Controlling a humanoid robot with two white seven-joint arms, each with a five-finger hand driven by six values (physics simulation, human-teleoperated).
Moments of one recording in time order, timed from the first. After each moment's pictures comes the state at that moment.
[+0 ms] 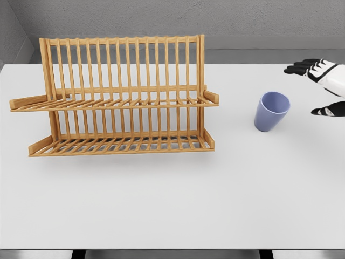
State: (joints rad) left arm 0.06 0.00 -0.25 -0.18 0.21 0.09 -0.17; right arm -0.30 -1.08 0.30 -1.55 0.15 -0.61 0.21
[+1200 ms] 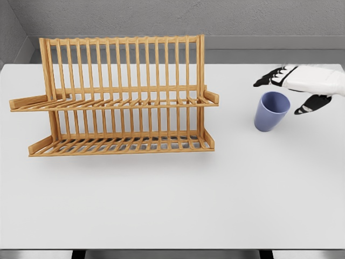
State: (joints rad) left arm 0.06 0.00 -0.25 -0.18 0.21 0.09 -0.17; right arm -0.73 -0.95 0.63 -1.38 0.16 -0.61 0.61
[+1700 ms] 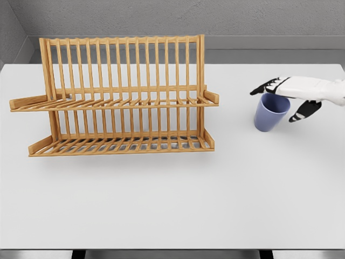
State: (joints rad) left arm 0.06 0.00 -0.25 -0.18 0.21 0.09 -0.17; right arm -0.78 -0.89 0.73 -1.24 0.17 -0.61 0.61
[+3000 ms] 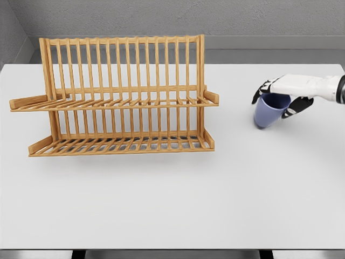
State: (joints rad) left arm 0.06 0.00 -0.25 -0.18 0.21 0.09 -0.17; right arm -0.87 -0.85 0.82 -1.16 0.17 -0.61 0.61
